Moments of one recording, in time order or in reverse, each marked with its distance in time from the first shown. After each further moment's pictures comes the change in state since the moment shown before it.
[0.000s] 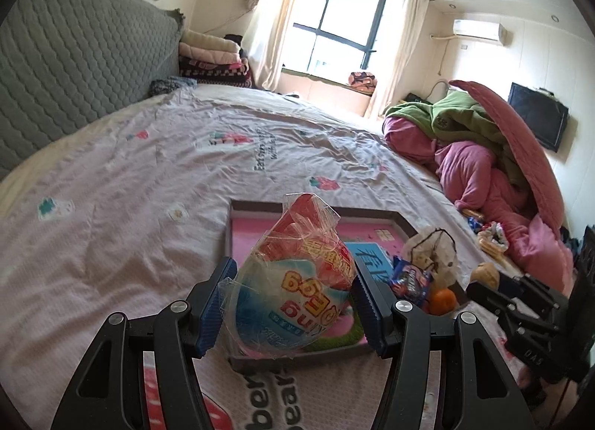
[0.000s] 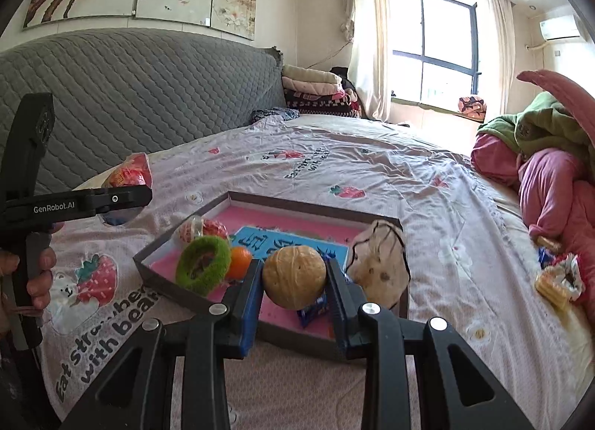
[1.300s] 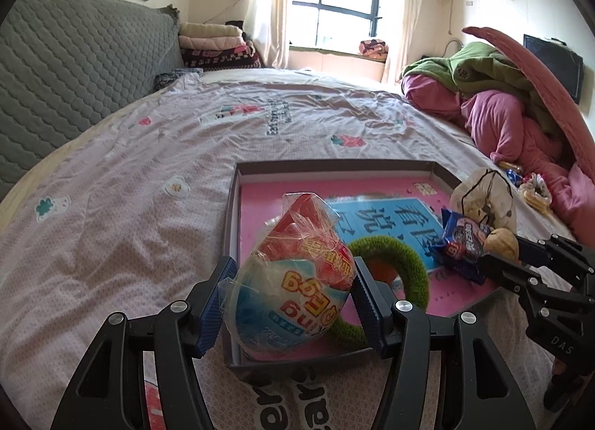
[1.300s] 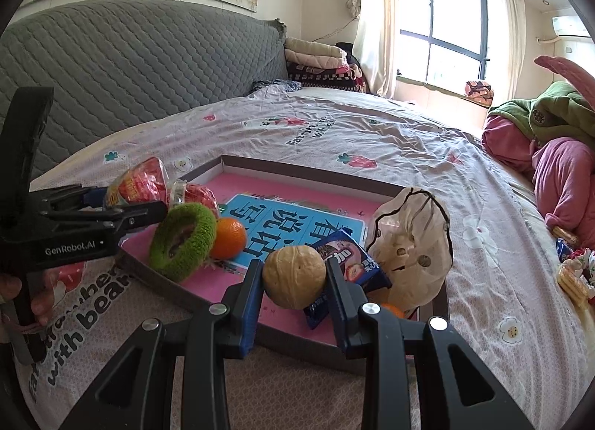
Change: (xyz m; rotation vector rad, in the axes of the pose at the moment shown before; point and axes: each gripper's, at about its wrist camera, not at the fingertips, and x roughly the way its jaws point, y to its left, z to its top) left arm 0.064 -0.011 -0.035 0.109 0.093 0.121; right arm 0.057 0.004 -0.023 -0.023 0.102 -0.008
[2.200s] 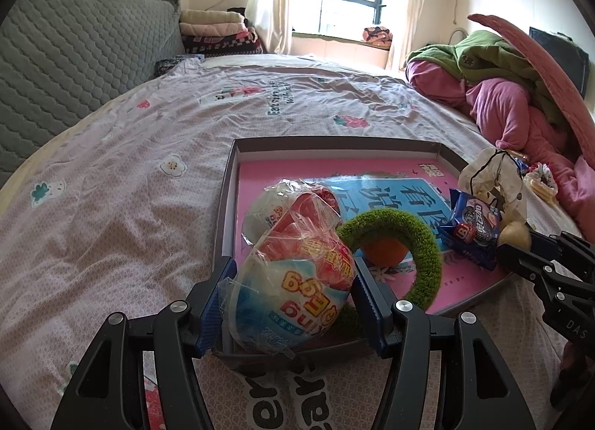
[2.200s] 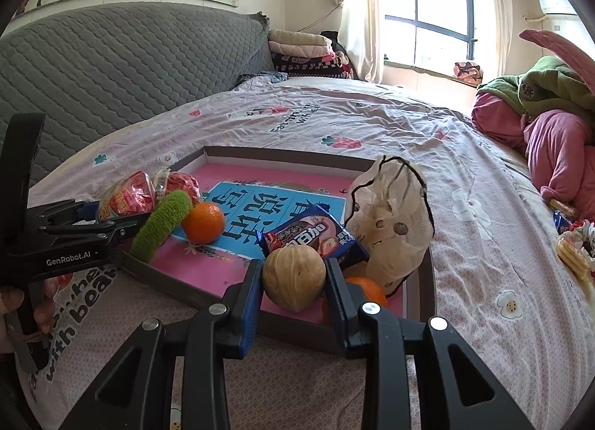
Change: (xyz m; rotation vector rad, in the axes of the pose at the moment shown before) left arm 0.016 -0.001 -0.009 -0.007 0.052 0.011; right arm 0.001 -0.019 -0.011 0.063 0.039 -0.005
